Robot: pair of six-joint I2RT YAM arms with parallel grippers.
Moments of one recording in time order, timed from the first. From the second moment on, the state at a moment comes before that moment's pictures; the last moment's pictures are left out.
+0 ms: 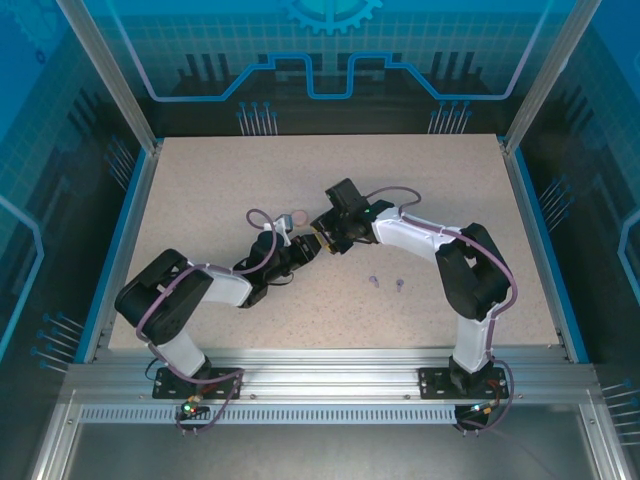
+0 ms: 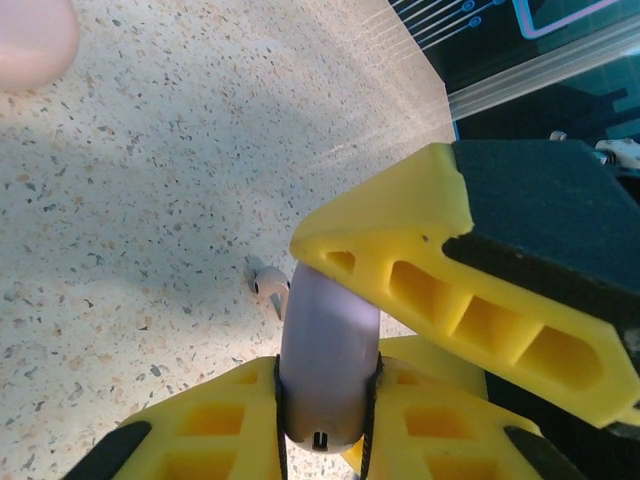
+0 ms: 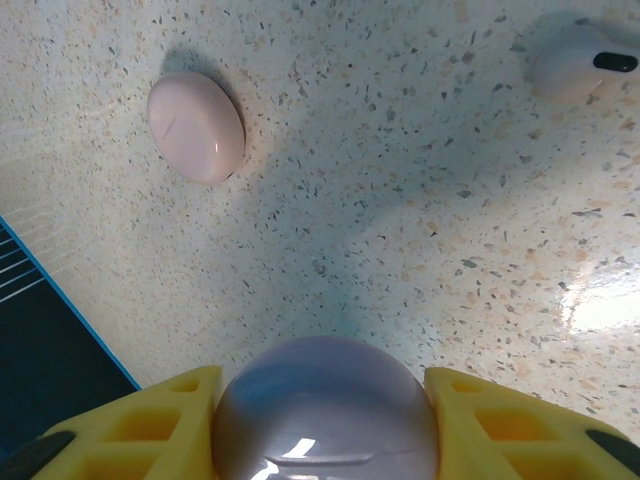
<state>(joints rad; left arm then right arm) -0.56 1.67 0.53 0.79 0.12 -1.03 0.65 1.89 1.33 -0.40 -0.19 1.51</state>
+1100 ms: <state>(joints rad) -0.57 1.69 0.55 0.82 0.12 -1.03 0.65 1.84 1.29 -0.37 -0.16 1.54</state>
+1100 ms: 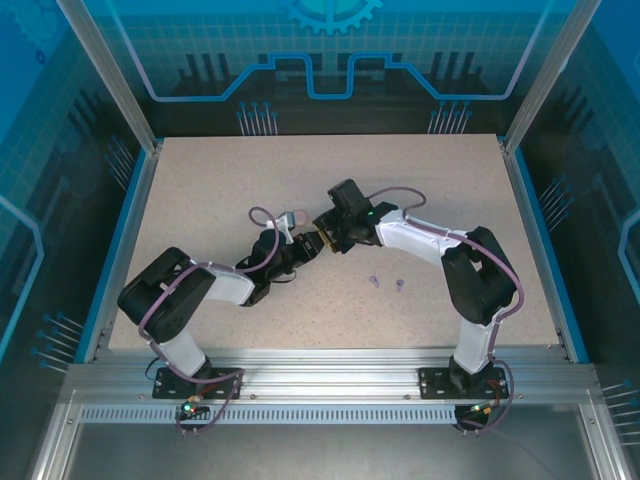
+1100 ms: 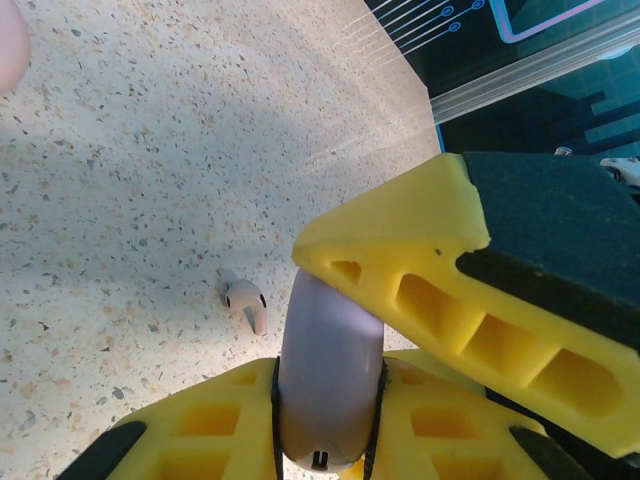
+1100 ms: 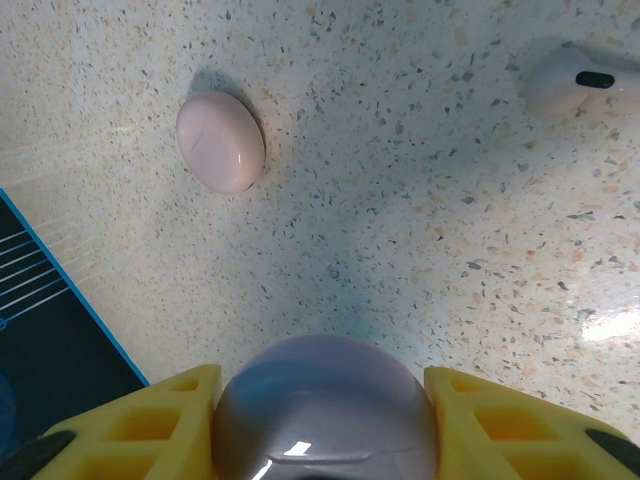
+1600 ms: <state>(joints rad) -0.57 1.68 0.55 0.77 0.15 -1.03 0.57 1.73 1.31 -0.40 -0.21 1.43</state>
